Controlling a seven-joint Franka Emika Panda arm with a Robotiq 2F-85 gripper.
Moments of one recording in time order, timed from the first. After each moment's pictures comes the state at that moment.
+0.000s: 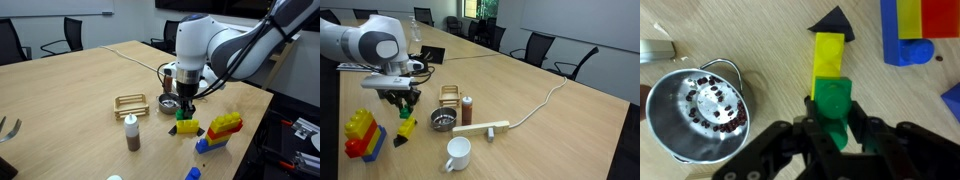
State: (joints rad) arm 0.27 0.41 0.20 -2.11 -0.19 2.46 -0.23
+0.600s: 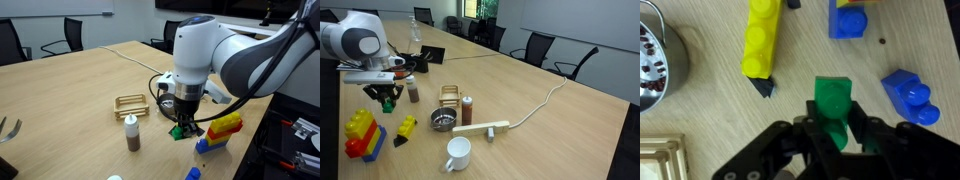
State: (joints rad) arm 0.31 0.43 0.30 -2.10 -0.19 2.47 -0.24
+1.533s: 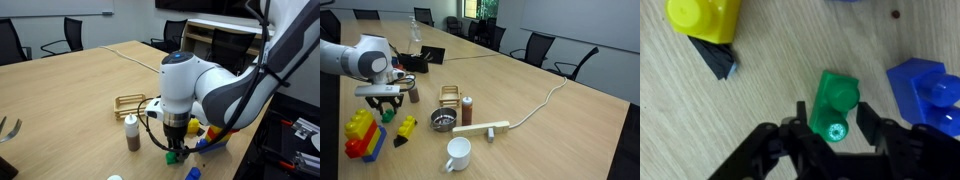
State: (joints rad) arm 0.36 0.65 0.30 -1.96 -0.21 2.52 -0.32
